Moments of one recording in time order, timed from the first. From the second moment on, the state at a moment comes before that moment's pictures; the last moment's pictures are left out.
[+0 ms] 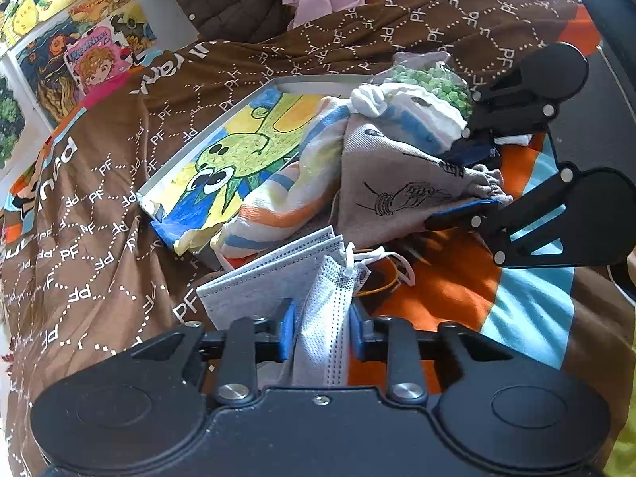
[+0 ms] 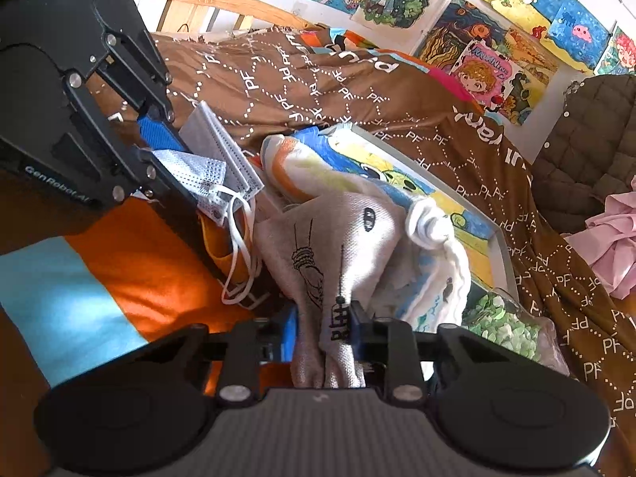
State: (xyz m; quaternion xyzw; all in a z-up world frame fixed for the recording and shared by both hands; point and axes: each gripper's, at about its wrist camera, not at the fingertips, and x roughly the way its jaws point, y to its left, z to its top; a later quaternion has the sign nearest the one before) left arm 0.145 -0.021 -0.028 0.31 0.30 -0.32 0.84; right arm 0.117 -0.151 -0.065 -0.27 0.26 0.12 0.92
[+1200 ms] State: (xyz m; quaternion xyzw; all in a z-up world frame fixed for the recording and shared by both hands) left arm 0.196 0.029 0.048 -0.06 0.22 -0.28 0.93; right arm 0.135 -0.193 0.039 -0.05 0.13 0.09 0.99
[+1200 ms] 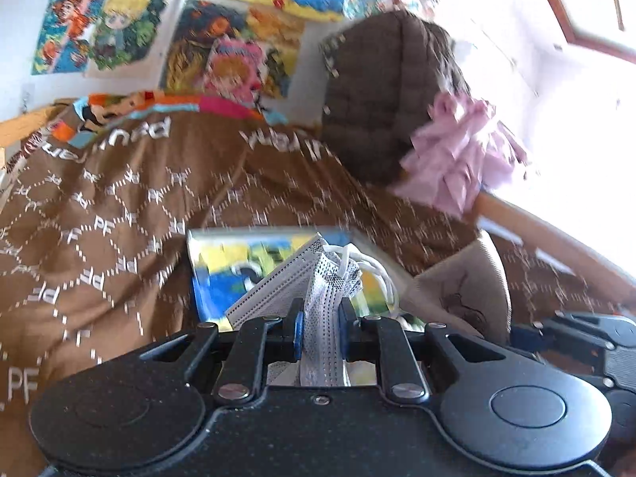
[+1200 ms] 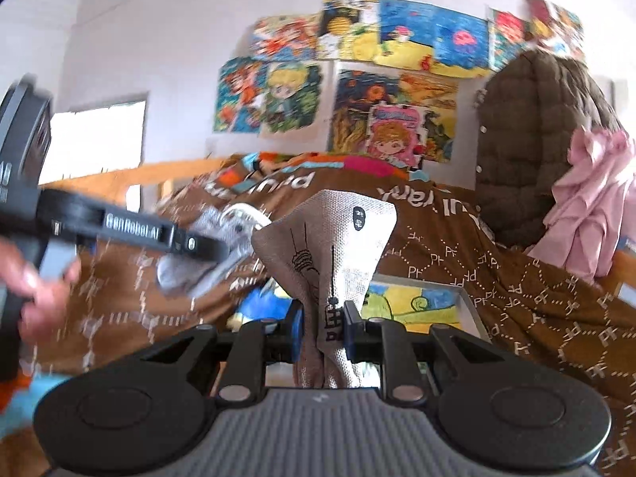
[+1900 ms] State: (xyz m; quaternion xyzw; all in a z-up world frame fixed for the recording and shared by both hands) left arm 0.352 0.024 -0.005 -0.22 0.24 -0.26 0.91; right arm 0.317 -0.207 0.040 0.08 0.14 0.07 0.98
